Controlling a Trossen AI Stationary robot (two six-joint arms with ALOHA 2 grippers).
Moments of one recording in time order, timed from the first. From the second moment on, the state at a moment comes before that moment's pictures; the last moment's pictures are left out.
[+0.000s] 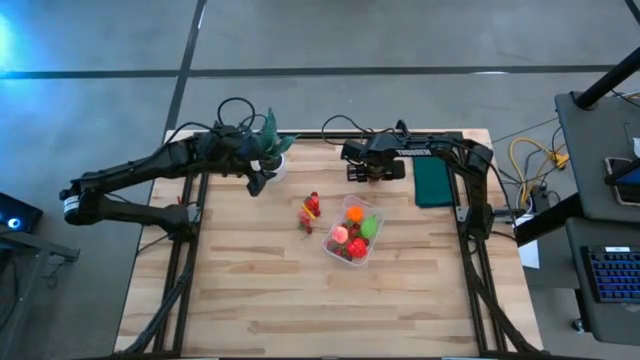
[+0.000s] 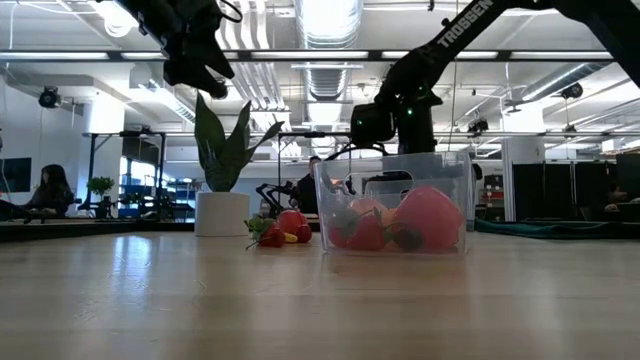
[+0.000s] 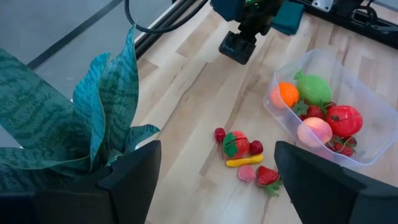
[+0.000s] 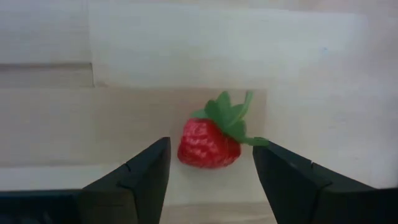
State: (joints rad) left arm 0.39 1.01 1.02 -0.66 -0.03 -0.15; right arm -0.47 1.99 1.35 -0.93 0.17 1.08
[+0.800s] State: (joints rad) left arm 0.39 1.01 1.02 -0.66 -0.03 -0.14; right arm -0.47 1.99 1.35 -0.93 0.18 1.03
